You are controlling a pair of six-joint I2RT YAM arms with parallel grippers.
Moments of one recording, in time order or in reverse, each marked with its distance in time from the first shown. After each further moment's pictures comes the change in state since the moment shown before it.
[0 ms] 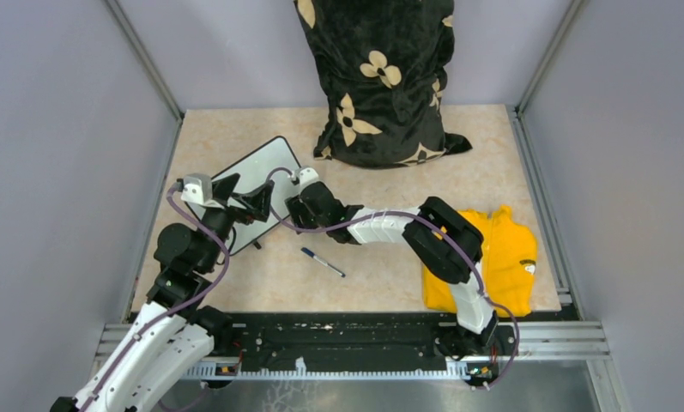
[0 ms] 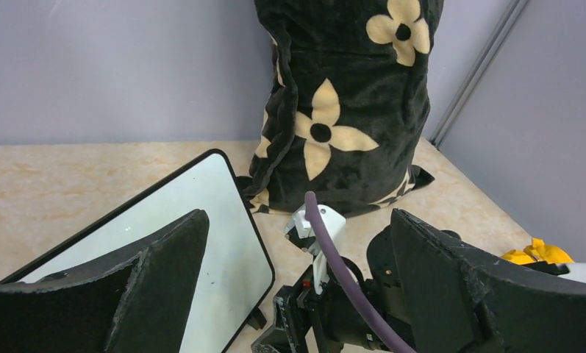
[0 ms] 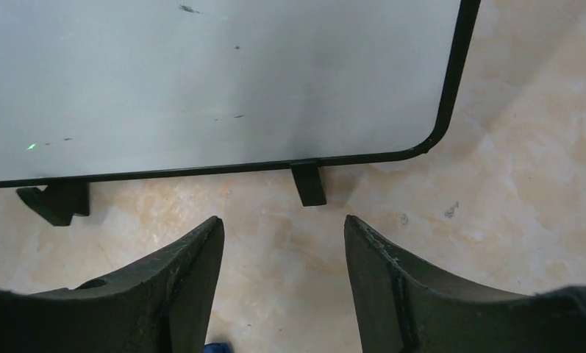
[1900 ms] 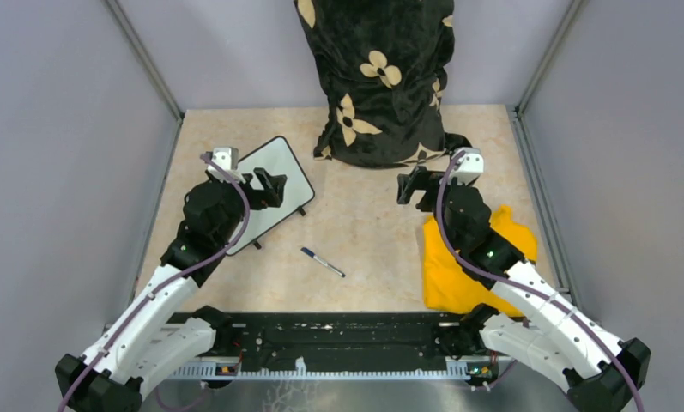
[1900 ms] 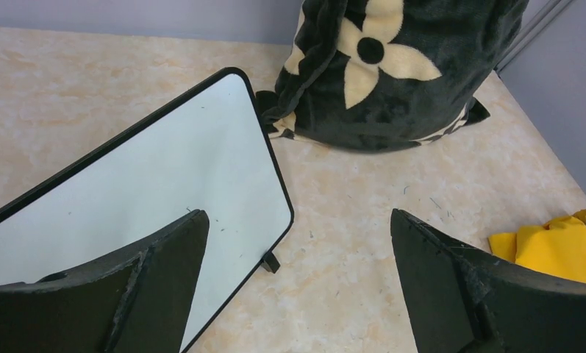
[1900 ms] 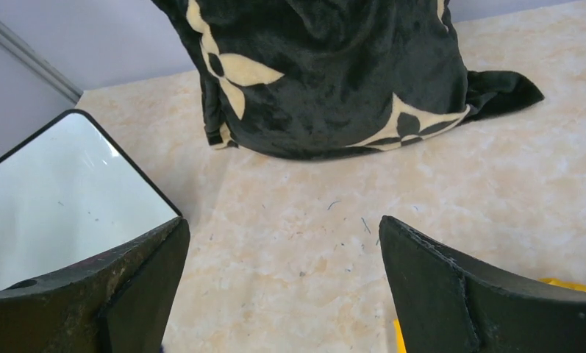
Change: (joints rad) left arm 0.029 0.294 0.159 -0.187 -0.031 -0.073; right arm -0.311 -1.200 -0.501 -0.261 0.290 0.087
